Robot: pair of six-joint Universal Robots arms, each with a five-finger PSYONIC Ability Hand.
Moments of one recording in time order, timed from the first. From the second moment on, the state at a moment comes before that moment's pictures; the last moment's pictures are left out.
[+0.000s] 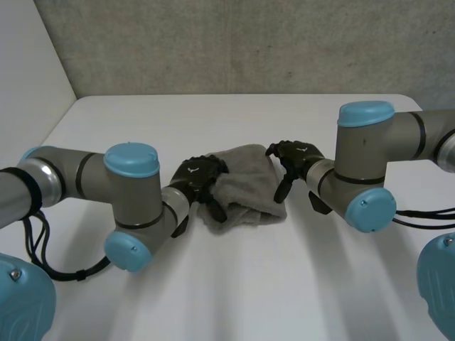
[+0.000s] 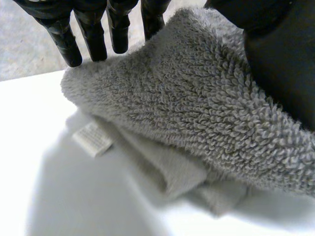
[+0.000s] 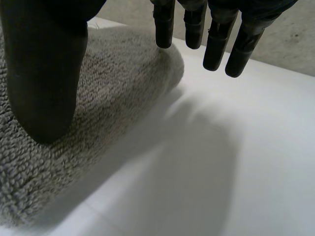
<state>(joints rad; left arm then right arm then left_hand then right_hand) 4.15 -2.43 -1.15 3.25 -1.47 3.07 2.04 -0.65 0.83 0.23 1.45 3.11 0.21 0.20 0.20 0.20 0.03 0.24 0.24 0.24 0.25 0.06</state>
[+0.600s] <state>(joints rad) 4.23 -2.29 -1.23 3.25 -1.46 3.13 2.11 -0.68 0.86 0.17 1.45 3.16 0.20 0.20 0.20 0.20 0.03 0.21 0.24 0.24 0.25 0.06</state>
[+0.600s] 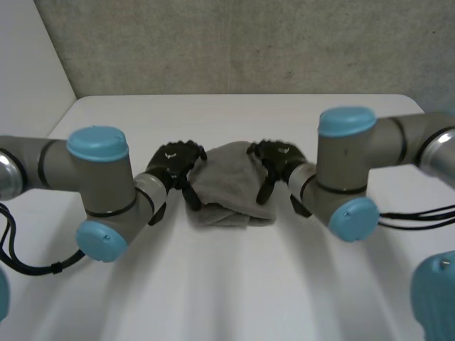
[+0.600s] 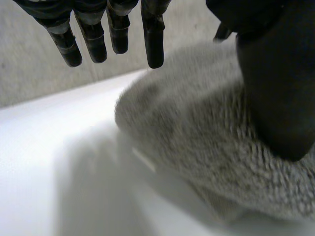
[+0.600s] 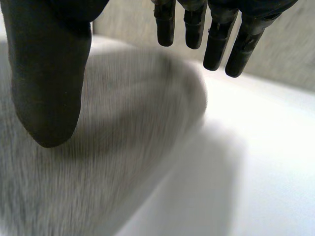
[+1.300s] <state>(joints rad) 4.37 -1.71 -1.19 2.89 -1.55 3.14 1.92 -1.29 1.05 0.32 1.69 2.98 0.20 0.19 0.20 0.20 0.03 0.21 0.24 0.24 0.25 0.06</state>
